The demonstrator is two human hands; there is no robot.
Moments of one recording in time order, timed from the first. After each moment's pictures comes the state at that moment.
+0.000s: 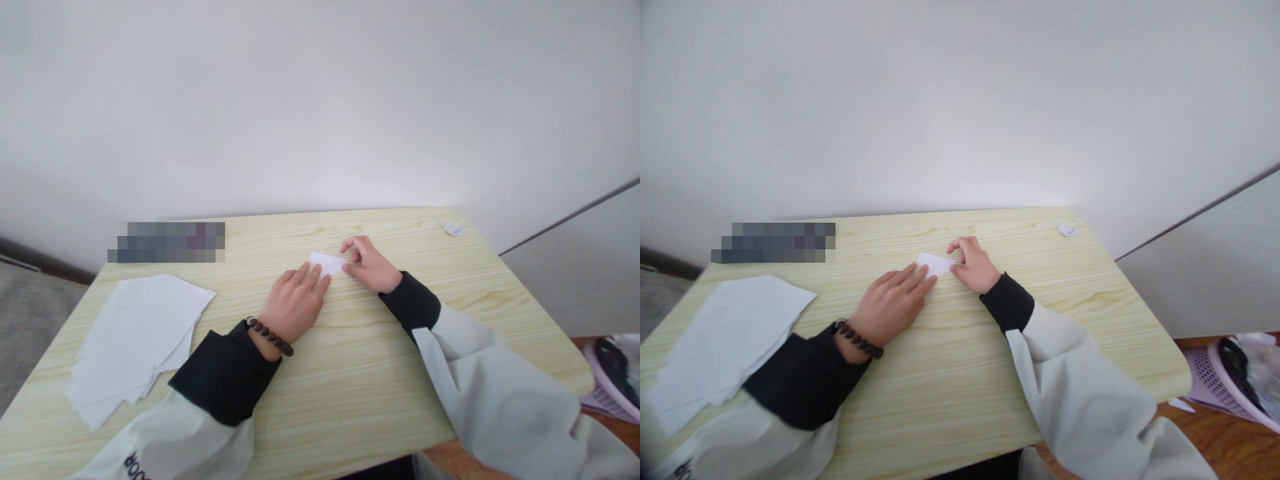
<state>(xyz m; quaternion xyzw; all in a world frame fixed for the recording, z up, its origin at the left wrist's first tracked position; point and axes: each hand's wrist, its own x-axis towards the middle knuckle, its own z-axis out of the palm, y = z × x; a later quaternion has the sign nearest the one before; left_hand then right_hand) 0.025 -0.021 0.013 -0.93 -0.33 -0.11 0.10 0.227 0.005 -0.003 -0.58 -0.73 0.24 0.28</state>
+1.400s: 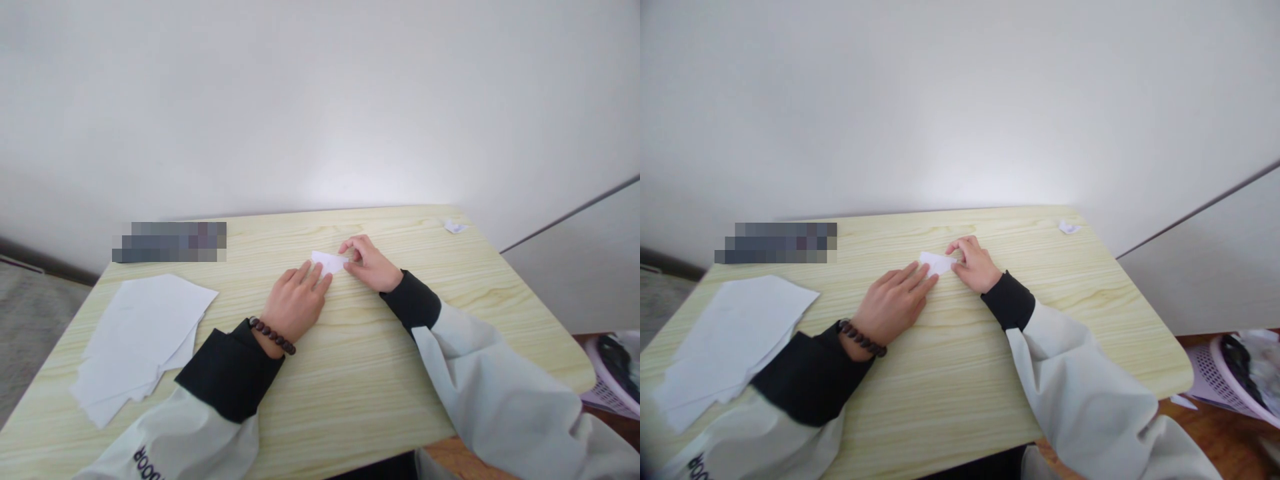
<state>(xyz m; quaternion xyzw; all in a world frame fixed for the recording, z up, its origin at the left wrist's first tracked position) 0.024 -0.022 0.011 -0.93 -0.33 -0.12 0.10 0.225 0.003 -0.006 -0.57 -0.74 0.22 0.28</state>
